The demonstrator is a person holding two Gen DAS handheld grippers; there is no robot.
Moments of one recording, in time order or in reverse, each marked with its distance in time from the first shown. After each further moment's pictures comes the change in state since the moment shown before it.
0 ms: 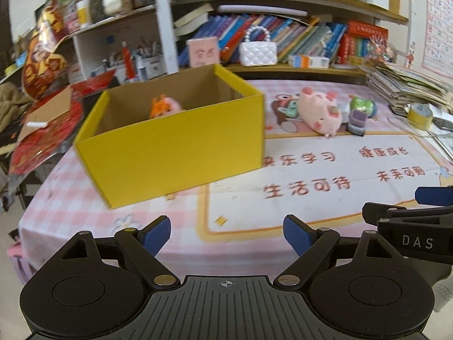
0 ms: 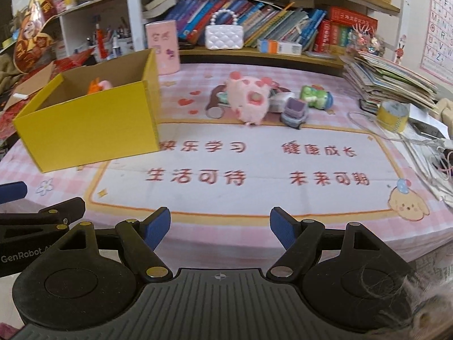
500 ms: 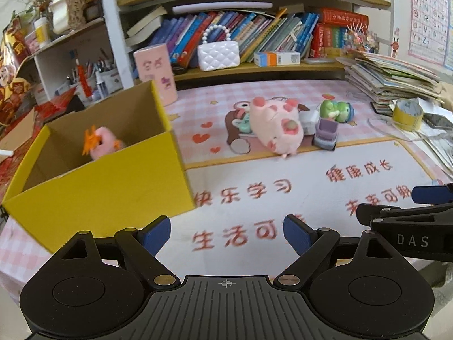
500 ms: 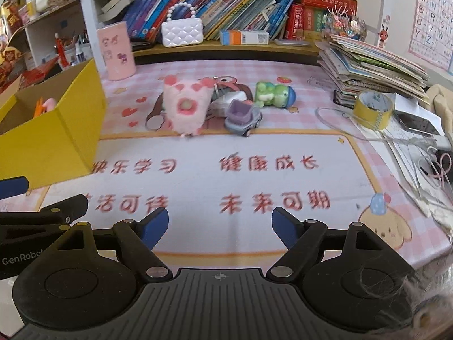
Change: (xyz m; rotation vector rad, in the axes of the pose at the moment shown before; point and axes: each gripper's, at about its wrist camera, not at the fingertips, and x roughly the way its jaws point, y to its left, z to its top) left arm 0.050 -0.085 0.053 0.060 0.020 -0.029; right arm 0.043 -0.093 0.040 0.061 0.043 -0.008
